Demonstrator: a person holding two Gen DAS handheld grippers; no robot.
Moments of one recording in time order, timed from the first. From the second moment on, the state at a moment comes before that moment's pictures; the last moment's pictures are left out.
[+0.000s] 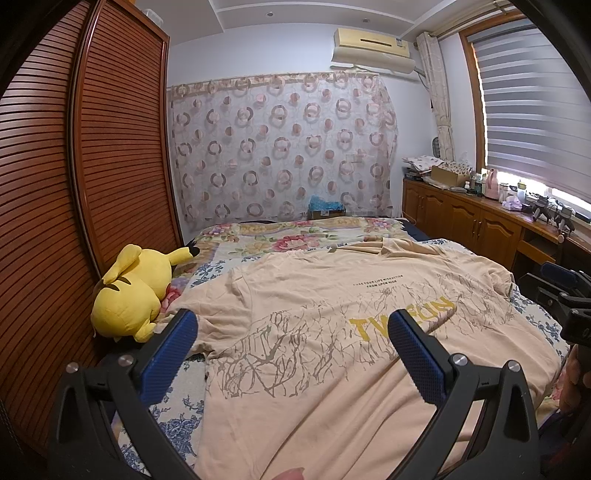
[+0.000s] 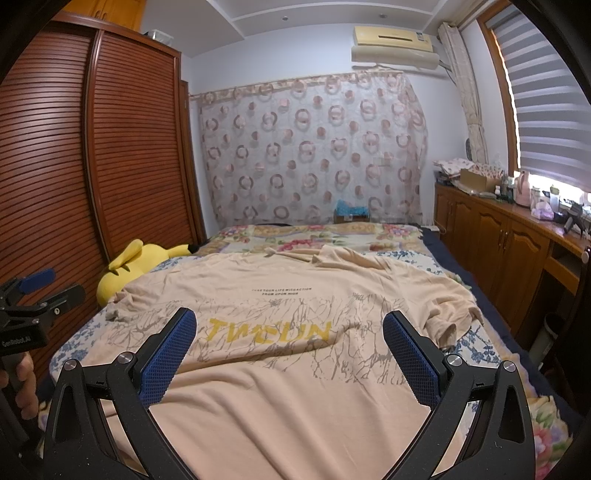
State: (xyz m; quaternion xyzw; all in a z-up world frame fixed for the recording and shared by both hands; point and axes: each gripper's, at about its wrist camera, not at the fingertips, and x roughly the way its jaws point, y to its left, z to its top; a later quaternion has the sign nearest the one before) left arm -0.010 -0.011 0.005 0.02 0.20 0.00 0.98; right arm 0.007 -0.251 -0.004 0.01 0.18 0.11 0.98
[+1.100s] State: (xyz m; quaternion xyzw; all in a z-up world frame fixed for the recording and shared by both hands) left arm -0.003 -0.006 -0.005 0.02 0.21 0.01 0.98; right arm 0.011 -0.260 -0.033 0.01 0.19 0.12 0.98
